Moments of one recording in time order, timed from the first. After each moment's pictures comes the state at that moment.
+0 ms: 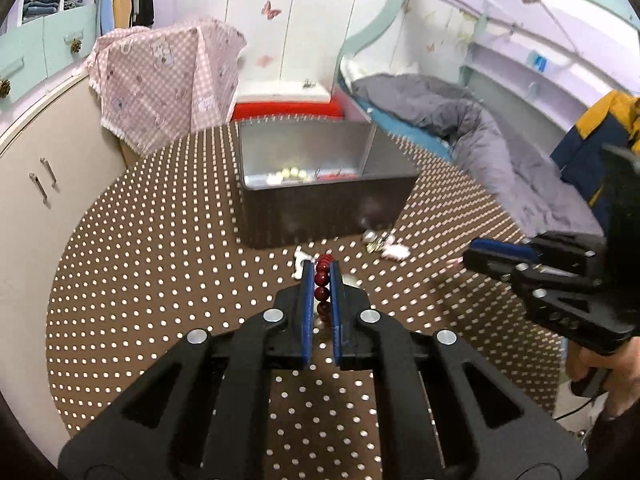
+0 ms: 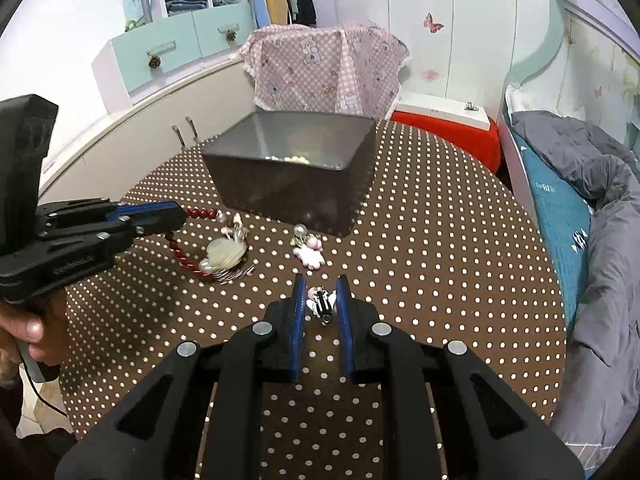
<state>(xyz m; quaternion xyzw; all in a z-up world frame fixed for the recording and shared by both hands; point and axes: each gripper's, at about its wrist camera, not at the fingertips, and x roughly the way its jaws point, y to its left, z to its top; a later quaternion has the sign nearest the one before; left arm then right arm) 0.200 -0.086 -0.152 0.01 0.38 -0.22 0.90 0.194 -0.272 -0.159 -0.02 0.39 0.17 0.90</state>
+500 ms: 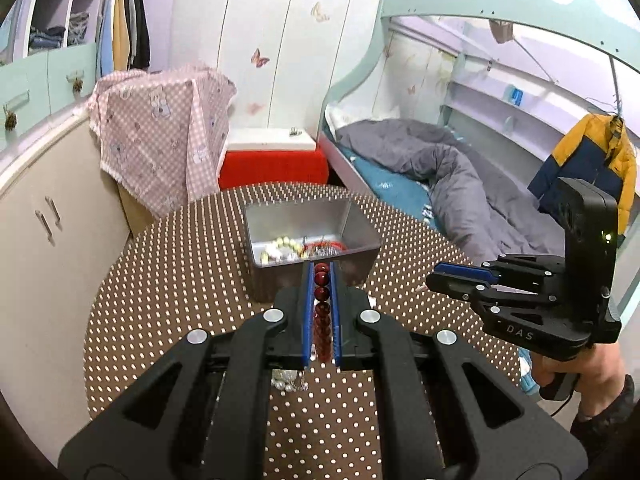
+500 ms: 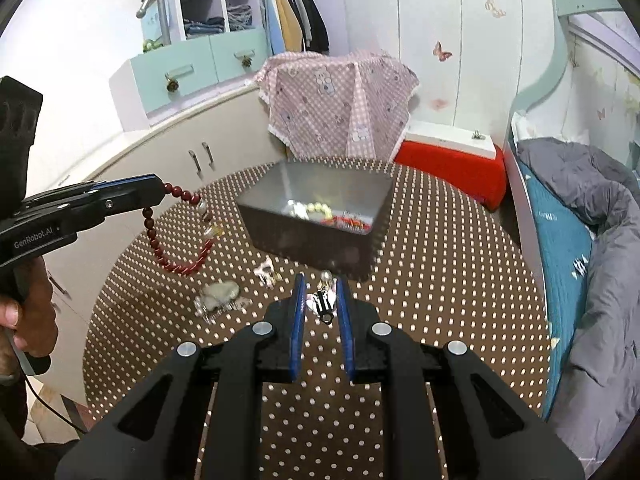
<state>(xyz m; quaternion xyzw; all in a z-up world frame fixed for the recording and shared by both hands) 0.183 -0.066 -0.086 0.00 0.30 -0.25 0.92 0.190 -0.258 -0.112 -0.02 0.34 0.19 0.92</state>
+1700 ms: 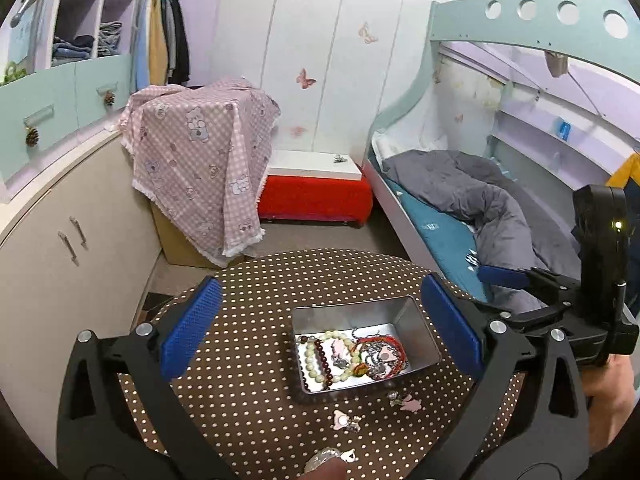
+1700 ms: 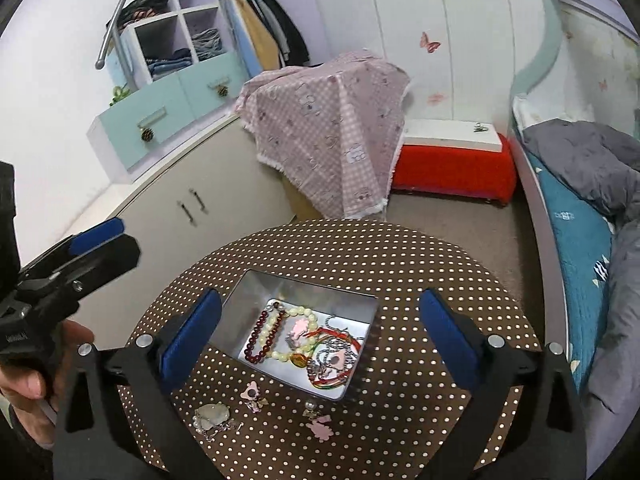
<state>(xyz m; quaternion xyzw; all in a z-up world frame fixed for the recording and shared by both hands) 0.275 -0.069 -0.050 -0.03 0.28 -0.16 0.95 0.308 -0.268 -0.075 0.06 0.36 0.17 0.91</state>
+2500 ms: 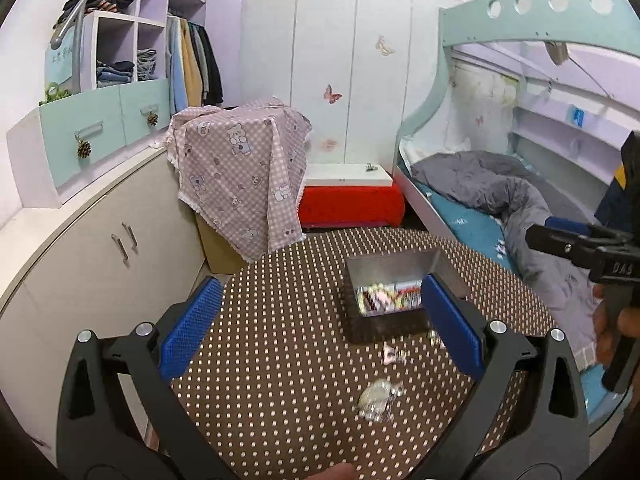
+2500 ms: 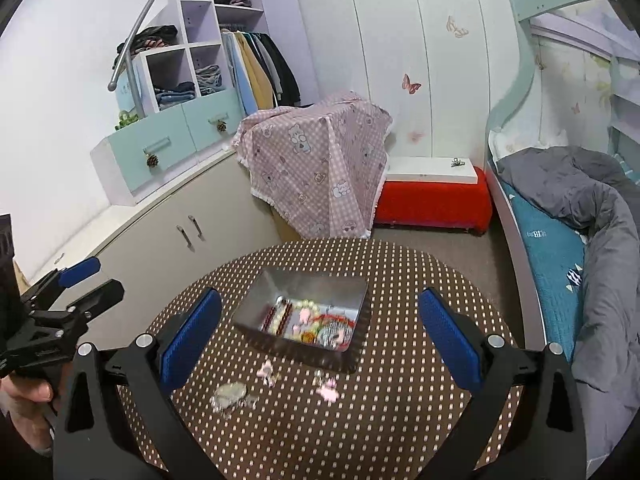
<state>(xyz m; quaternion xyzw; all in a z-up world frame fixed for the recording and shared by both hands) 0.183 -0.036 -0.062 0.02 0.25 -0.11 0.96 0.217 -0.263 -0.059 0.05 0.30 0.15 0.94</state>
